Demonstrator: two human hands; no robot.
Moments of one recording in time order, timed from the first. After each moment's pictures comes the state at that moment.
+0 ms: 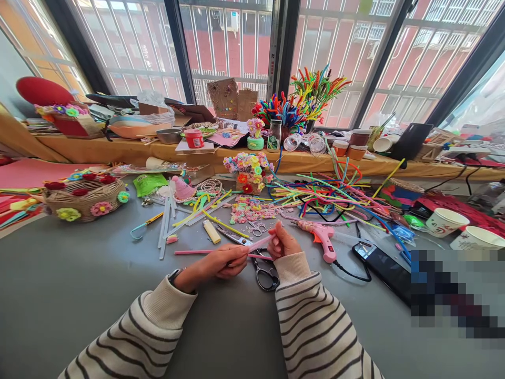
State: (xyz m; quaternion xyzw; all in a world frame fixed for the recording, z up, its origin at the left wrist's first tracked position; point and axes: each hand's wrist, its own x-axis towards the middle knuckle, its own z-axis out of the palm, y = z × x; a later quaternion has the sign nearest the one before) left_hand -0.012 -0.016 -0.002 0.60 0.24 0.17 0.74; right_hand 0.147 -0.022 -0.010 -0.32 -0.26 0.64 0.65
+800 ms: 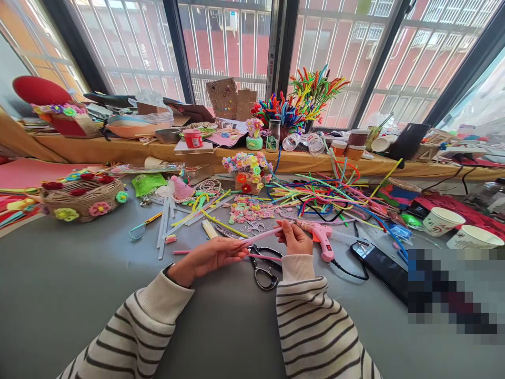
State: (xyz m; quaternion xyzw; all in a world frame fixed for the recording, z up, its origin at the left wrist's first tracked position) left_hand -0.023 -0.007 0.000 0.42 0.32 0.23 0.81; right_hand 0.163 -0.022 -0.017 -0.49 -0.31 0.39 0.72
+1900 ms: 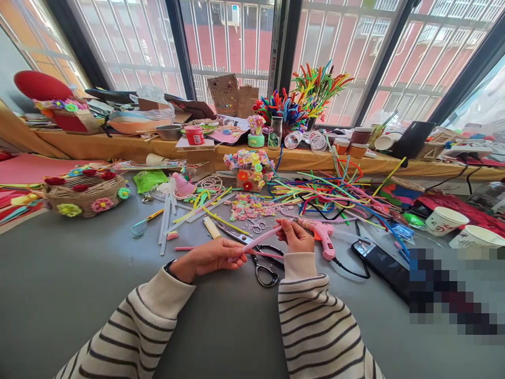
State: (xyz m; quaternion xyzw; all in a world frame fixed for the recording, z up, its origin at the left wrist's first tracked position) left_hand -0.026 -0.008 -0.002 0.46 0.31 0.17 0.81; right_hand 0.161 -0.027 -0.012 -0.49 -0.34 0.40 0.70
